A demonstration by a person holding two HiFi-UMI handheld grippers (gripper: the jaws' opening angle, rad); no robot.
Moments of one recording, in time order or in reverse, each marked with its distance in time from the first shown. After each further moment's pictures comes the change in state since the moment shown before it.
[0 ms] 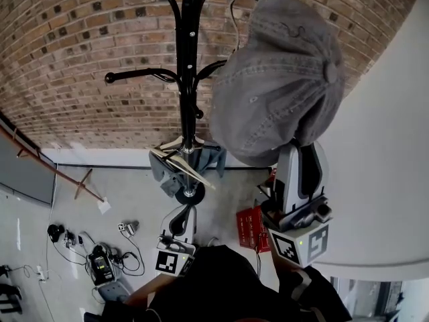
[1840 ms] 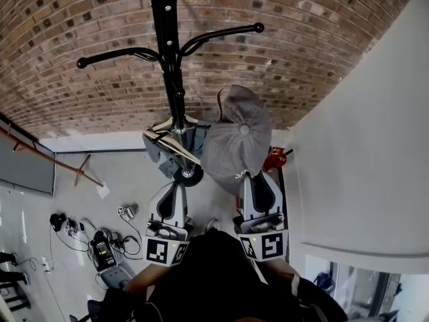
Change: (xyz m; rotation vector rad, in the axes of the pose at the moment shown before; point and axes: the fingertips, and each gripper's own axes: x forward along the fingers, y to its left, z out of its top) left arm 0.022 -0.009 0.038 0.024 -0.088 0.057; right arm -0.152 -0.005 -0.146 0.023 0.429 -0.187
